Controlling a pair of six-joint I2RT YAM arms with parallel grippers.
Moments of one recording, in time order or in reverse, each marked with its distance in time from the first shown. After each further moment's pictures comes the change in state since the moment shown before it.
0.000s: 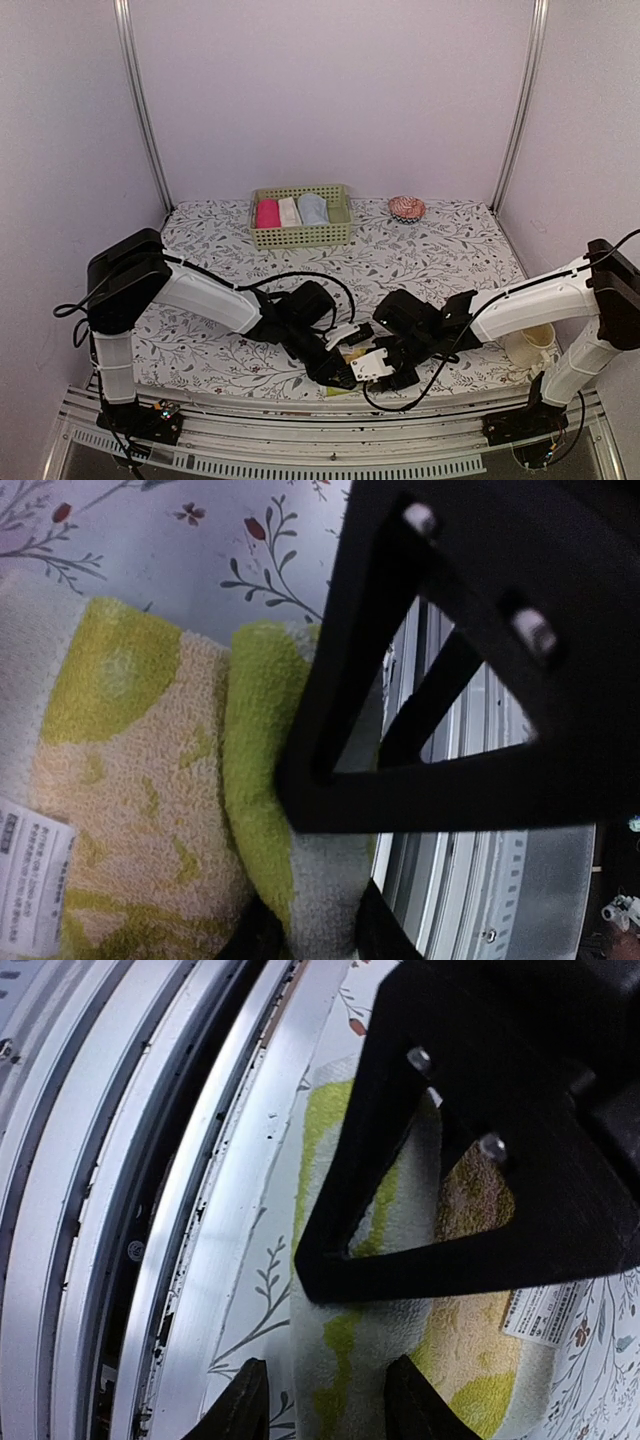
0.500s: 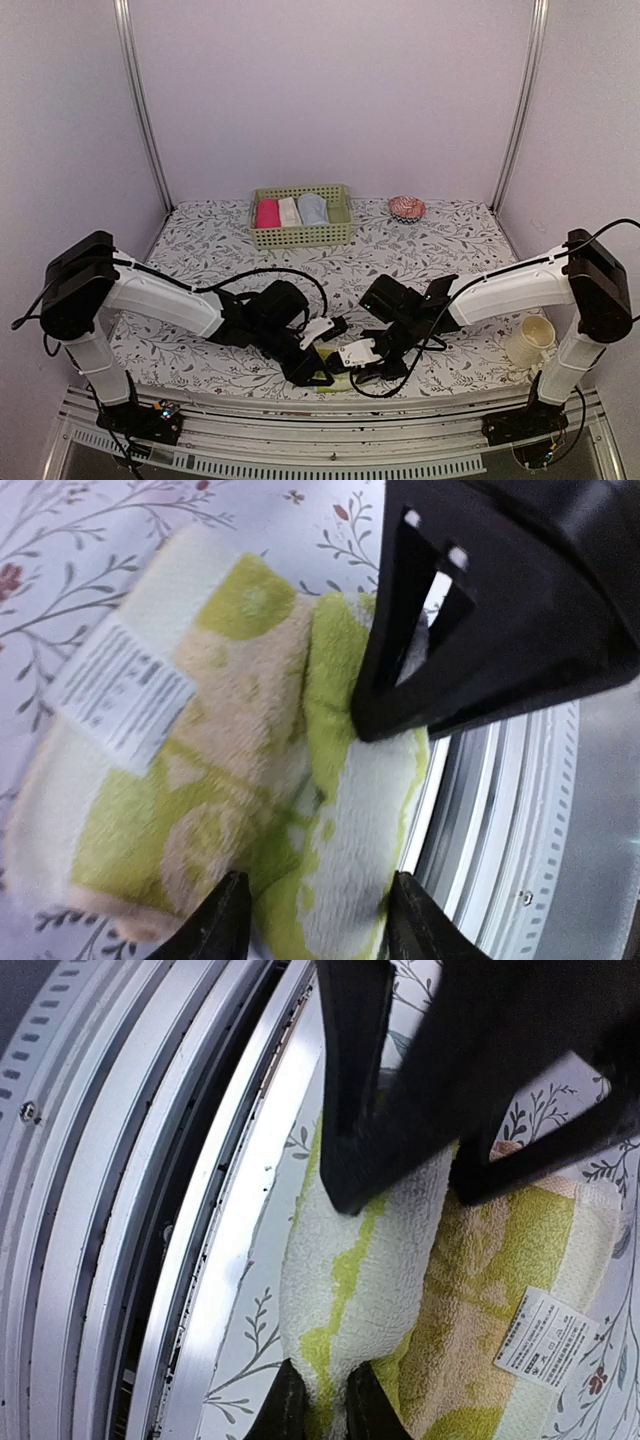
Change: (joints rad) left arm 0.001 -0.204 -0.166 -0.008 -0.189 -0.004; right arm -0.041 0.122 0.134 -0.065 -0.104 0.001
